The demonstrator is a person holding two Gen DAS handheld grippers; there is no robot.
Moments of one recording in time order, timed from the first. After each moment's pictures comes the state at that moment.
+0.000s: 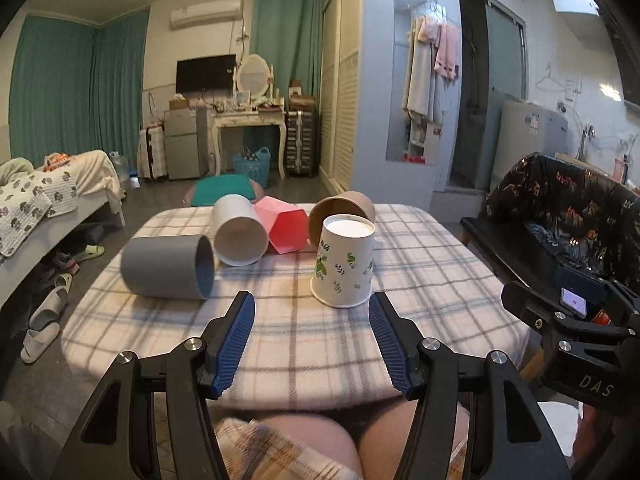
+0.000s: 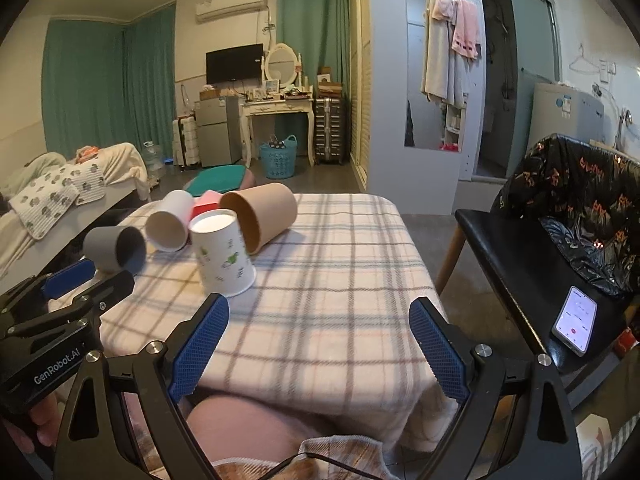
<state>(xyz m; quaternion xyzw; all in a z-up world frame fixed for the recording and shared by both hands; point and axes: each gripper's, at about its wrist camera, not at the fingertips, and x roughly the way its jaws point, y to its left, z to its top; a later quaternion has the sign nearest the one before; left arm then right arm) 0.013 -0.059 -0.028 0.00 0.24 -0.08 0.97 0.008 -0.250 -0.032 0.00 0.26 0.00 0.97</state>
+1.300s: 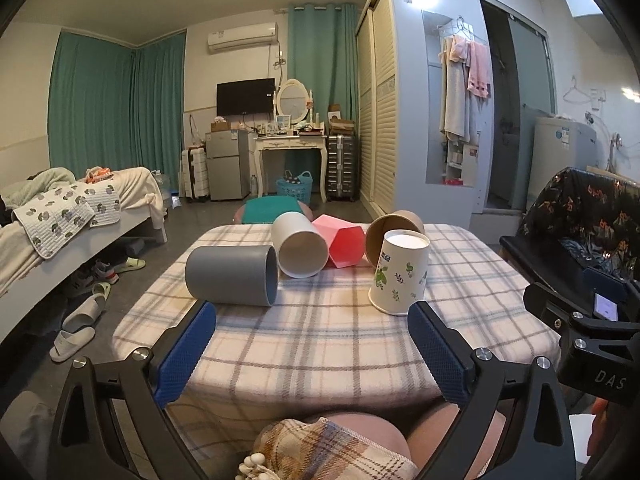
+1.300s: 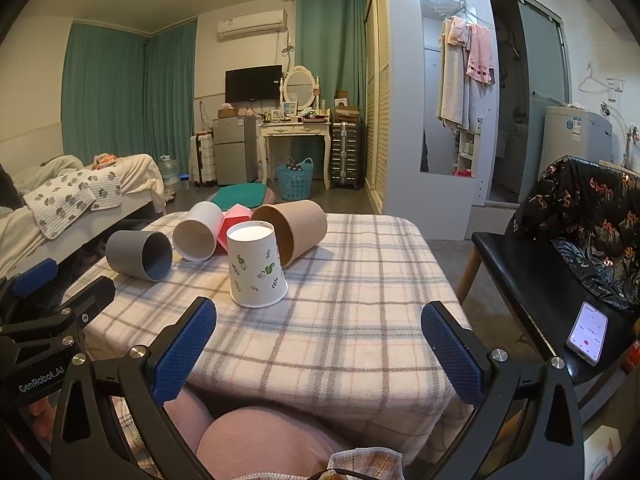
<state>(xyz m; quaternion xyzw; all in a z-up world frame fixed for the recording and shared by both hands) -0.007 -0.032 -0.032 0.00 0.20 -0.01 0.98 0.003 -0.229 -0.039 0.00 0.22 0.02 0.97</state>
